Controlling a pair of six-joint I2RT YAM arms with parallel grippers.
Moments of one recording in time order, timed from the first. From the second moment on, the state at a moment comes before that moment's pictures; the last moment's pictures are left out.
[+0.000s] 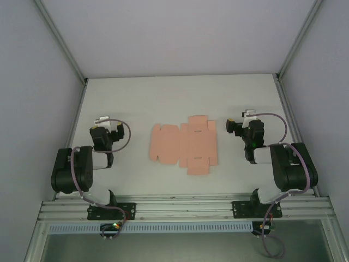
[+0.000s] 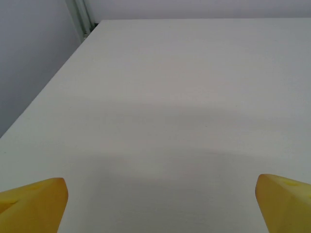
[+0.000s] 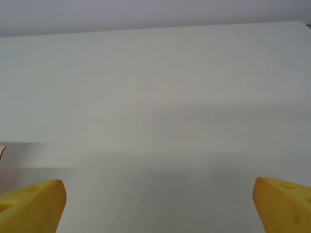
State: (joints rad) left arm 0.02 1.56 0.36 0.86 -0.07 -0.01; right arm 0.00 1.55 0.40 0.80 0.02 0.05
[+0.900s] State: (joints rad) left arm 0.03 1.56 0.37 0.83 0.04 0.00; right arm 0.00 1.55 0.40 0.80 0.01 0.05
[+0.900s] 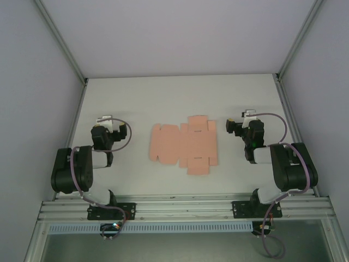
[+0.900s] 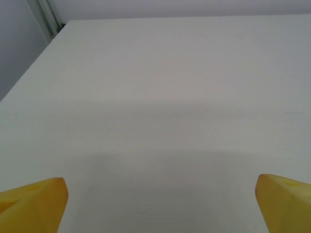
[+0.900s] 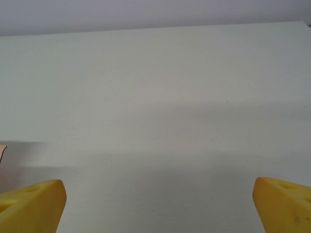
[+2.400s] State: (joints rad) left arm -0.28 1.71 0.75 0.13 0.77 -0.52; right arm 0.36 1.73 0.84 -0.07 -0.19 0.58
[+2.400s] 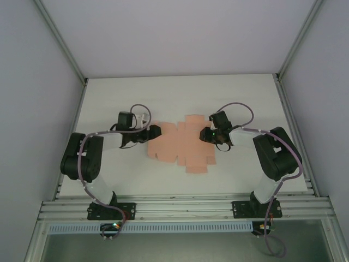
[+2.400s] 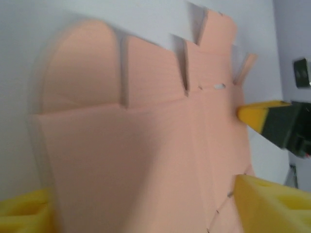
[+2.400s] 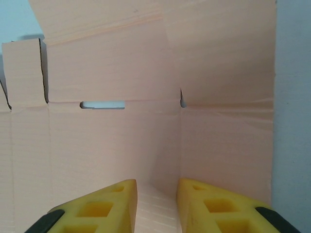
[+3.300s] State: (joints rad) left arm -0.32 1.27 0.78 0.26 0.89 -0.65; right arm 0.08 1.18 0.67 -0.08 -0.60 0.40
